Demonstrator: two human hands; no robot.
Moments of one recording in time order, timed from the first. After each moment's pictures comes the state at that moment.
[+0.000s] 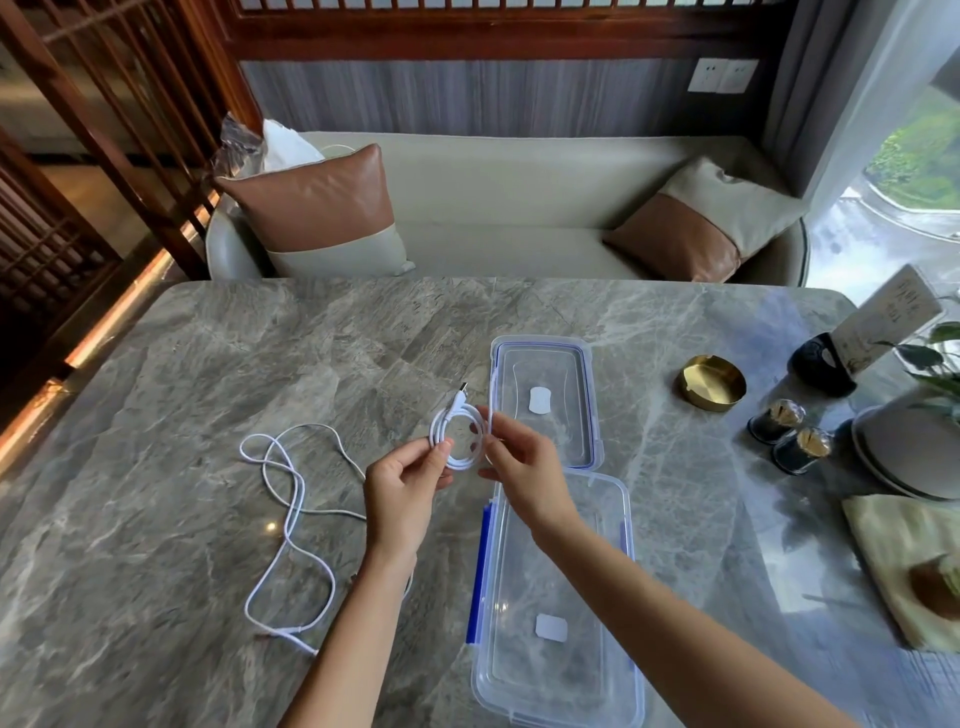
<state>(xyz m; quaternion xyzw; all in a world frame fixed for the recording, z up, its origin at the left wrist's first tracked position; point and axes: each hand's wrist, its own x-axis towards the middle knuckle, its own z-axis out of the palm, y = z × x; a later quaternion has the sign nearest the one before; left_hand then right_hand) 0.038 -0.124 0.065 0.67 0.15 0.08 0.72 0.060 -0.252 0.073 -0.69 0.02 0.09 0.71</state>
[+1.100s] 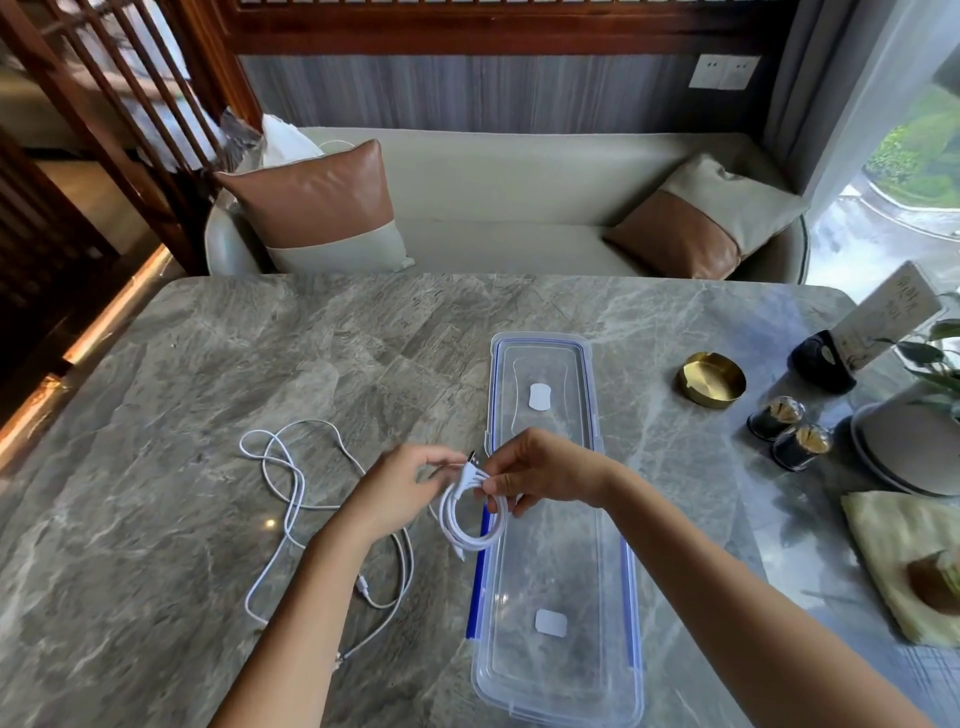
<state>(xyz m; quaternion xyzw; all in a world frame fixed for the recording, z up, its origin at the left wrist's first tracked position) 0.057 -0.087 0.066 0.88 -0.07 -0.14 0.45 0.087 -0.293 0.091 -0.74 -0.17 0.41 0.51</state>
